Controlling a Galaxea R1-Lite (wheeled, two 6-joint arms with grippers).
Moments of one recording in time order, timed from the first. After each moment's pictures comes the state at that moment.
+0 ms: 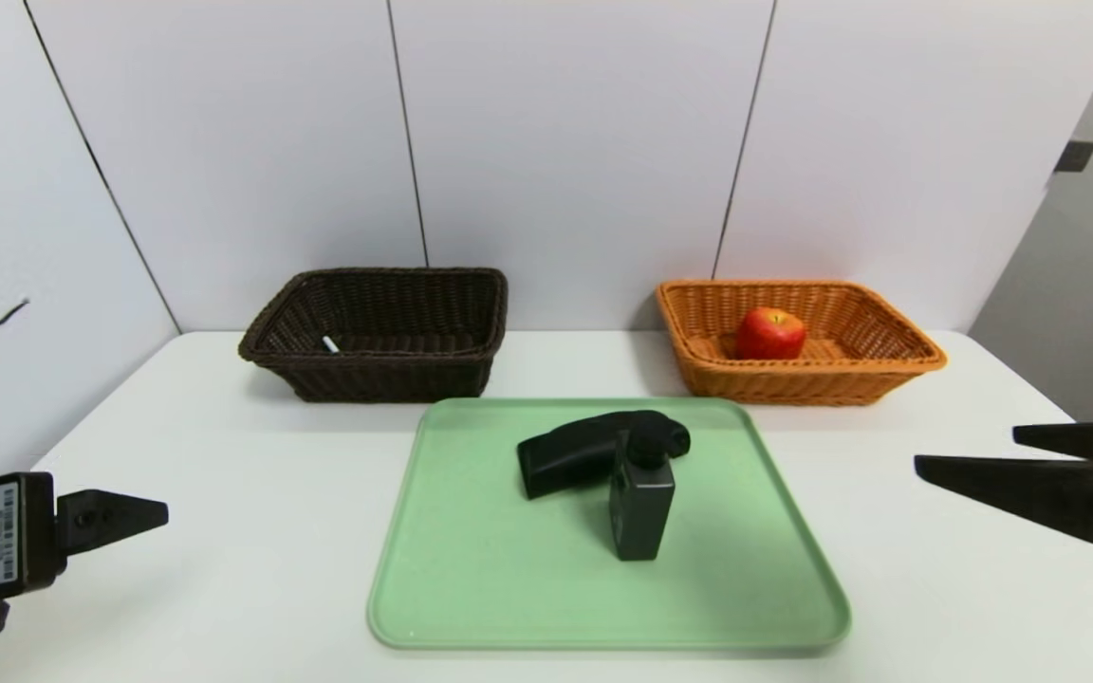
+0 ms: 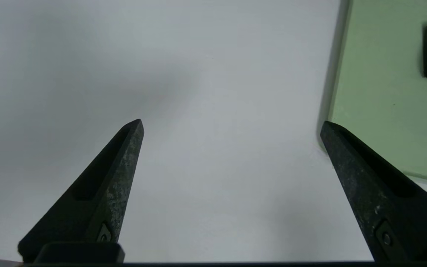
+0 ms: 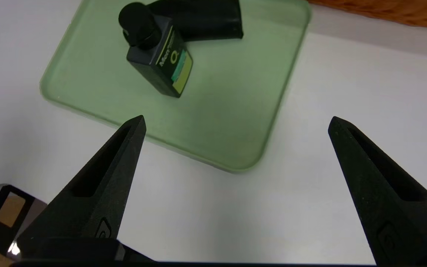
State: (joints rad) left arm -0.35 1.07 -0.93 0.64 0.26 -0.52; right arm 0.54 1.11 -0.98 0.43 -0.05 0.21
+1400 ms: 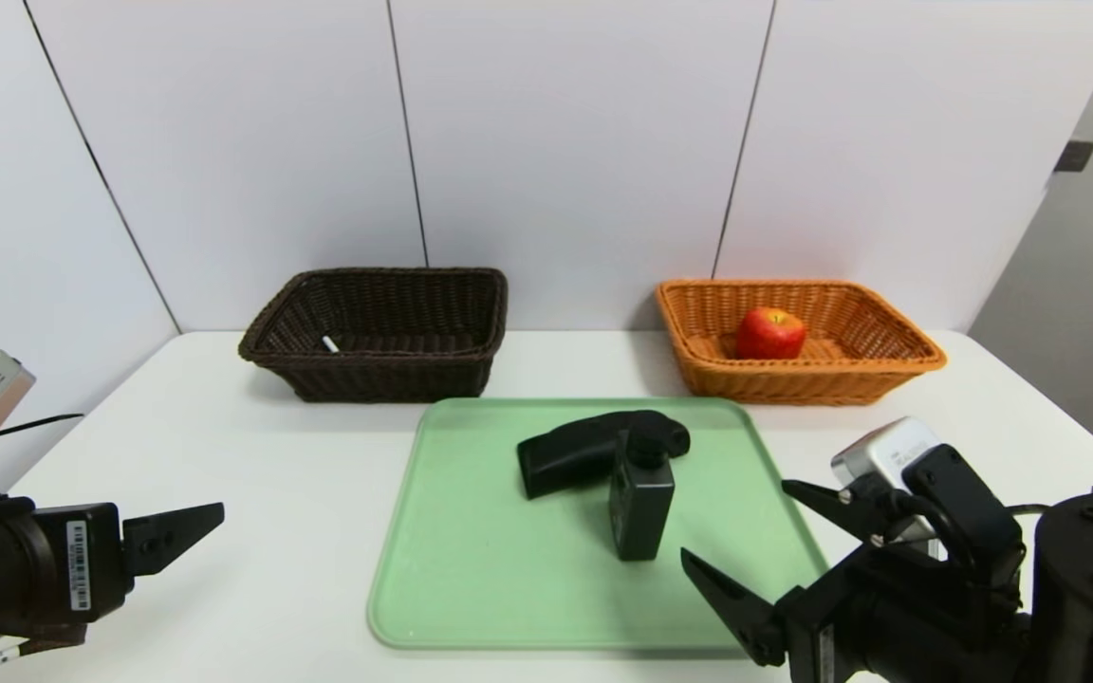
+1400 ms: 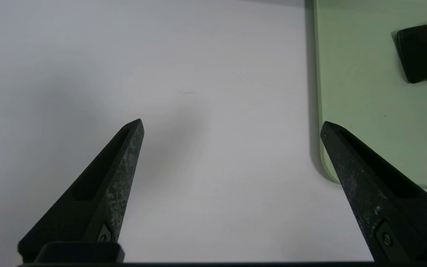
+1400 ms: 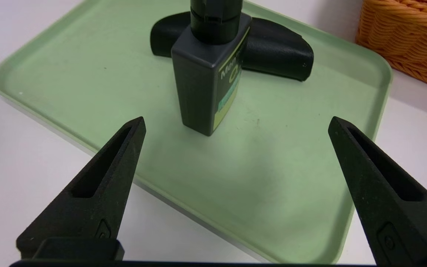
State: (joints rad) left arm -0.42 1.03 -0.67 0.23 0.31 -0.38; right arm 0.93 1.42 -0.38 -0.67 -0.43 0.09
